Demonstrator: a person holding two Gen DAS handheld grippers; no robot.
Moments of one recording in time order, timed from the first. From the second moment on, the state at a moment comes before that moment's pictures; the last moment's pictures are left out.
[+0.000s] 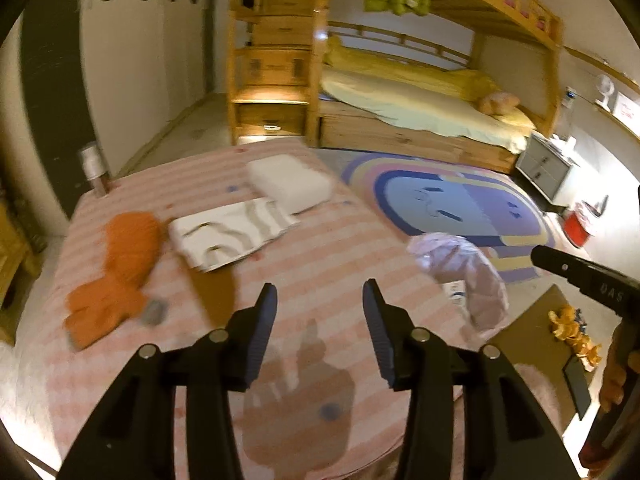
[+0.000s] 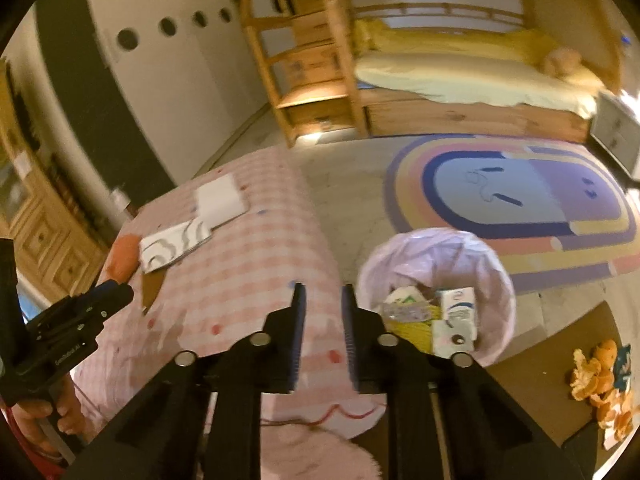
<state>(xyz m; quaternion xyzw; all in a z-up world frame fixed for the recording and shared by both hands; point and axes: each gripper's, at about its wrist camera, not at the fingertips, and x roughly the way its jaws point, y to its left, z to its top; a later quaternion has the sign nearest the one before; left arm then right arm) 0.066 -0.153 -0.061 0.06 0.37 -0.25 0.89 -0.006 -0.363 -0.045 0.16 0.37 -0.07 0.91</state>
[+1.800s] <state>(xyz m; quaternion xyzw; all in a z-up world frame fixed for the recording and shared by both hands) 0.175 0.034 -0.097 -0.02 0.38 -0.10 0.92 0.194 -0.153 -0.090 0.02 0.43 0.08 0.90</state>
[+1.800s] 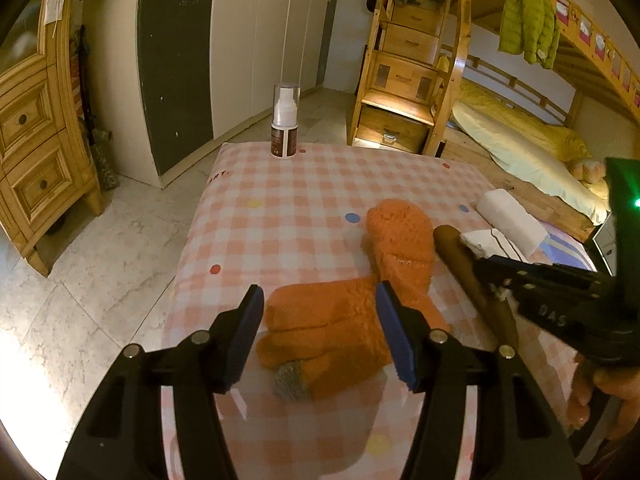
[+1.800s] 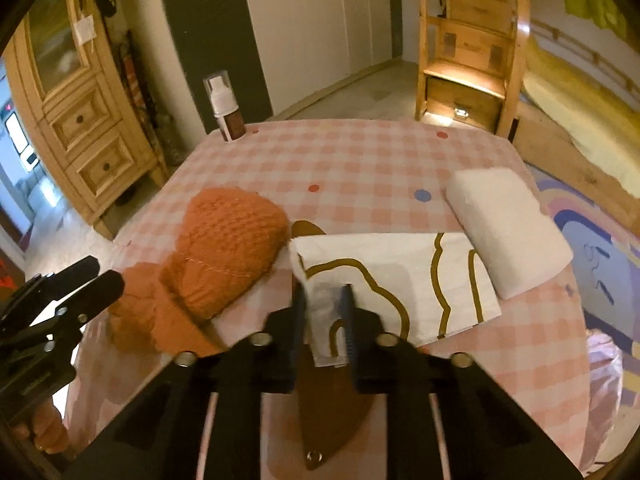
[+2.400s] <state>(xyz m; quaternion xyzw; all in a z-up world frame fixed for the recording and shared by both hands) 0.154 0.019 -0.089 0.01 0.34 -0.14 0.93 0.100 -0.230 -0.065 0.09 0.40 0.01 0.91</state>
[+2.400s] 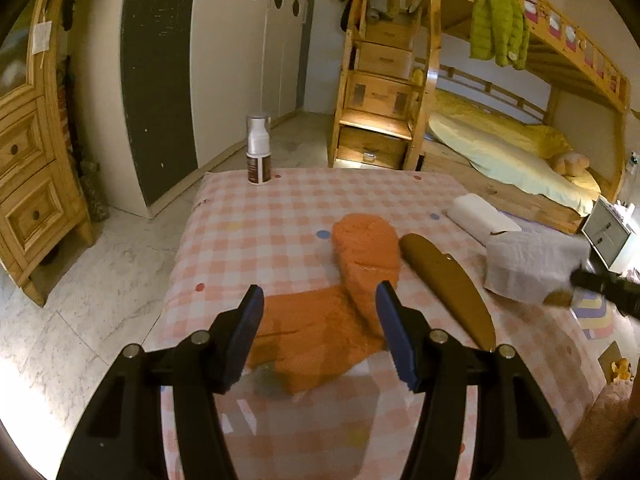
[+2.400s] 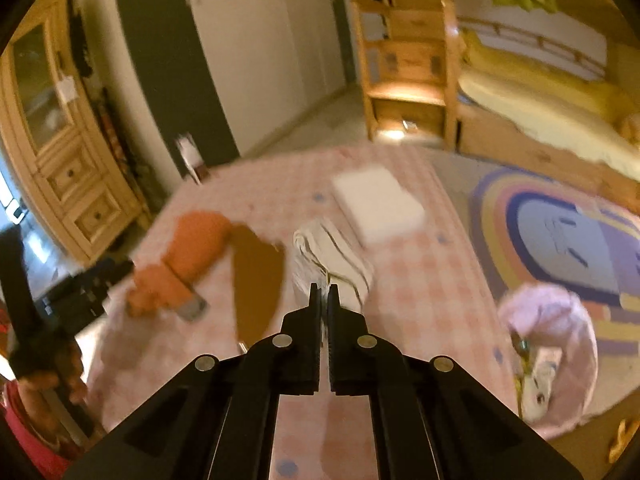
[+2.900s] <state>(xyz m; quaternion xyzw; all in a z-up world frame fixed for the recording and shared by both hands) 0.153 0.012 -0.097 0.01 0.35 -0.14 0.93 0.099 -0.219 -0.074 0.04 0.40 -0.01 0.91</state>
